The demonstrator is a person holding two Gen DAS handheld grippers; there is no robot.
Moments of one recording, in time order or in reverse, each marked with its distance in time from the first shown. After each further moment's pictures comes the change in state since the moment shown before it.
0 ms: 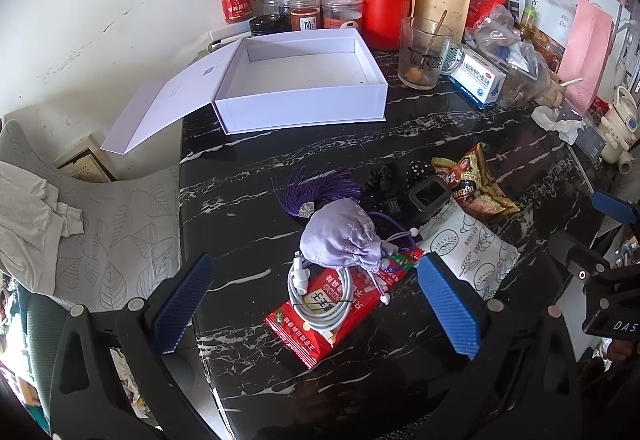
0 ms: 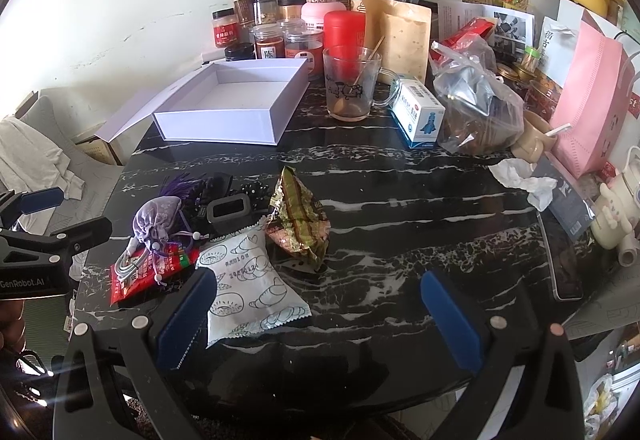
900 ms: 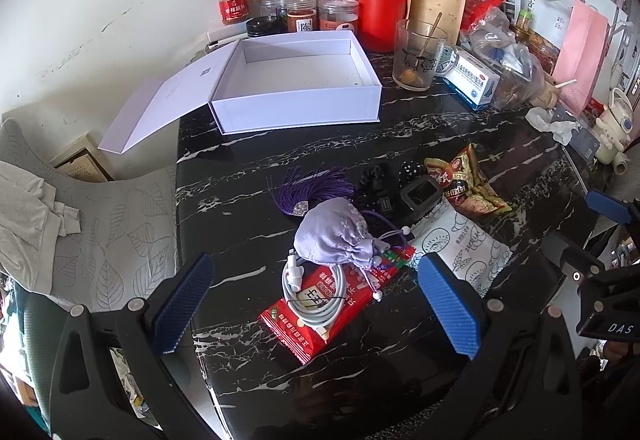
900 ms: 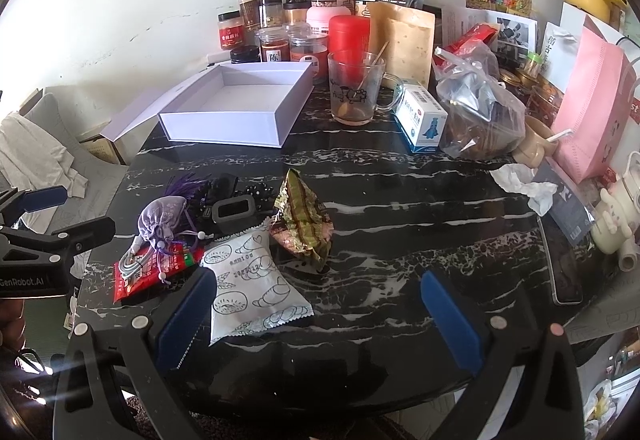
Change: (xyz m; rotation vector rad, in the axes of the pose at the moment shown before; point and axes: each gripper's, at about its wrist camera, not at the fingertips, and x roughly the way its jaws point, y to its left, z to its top) left arm -0.007 0.001 -0.002 -0.004 -0.004 -0.022; right arm -0.005 -0.001 -0.002 -0.015 -0.016 0.015
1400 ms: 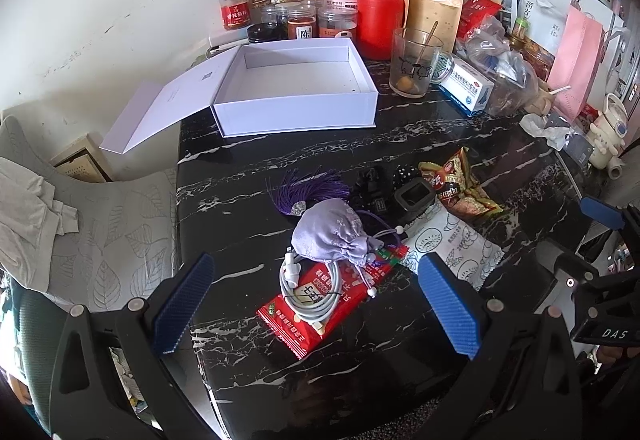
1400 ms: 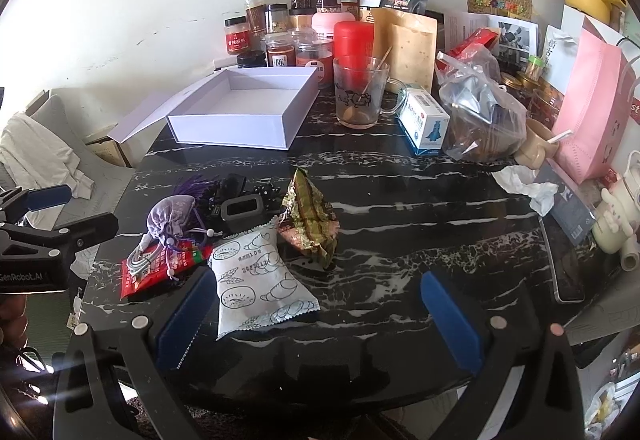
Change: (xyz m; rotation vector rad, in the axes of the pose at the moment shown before) left arm -0.010 0.001 -0.007 -0.016 -0.029 -0.014; right arm -0.008 0.005 -0.008 -0.010 -0.025 0.022
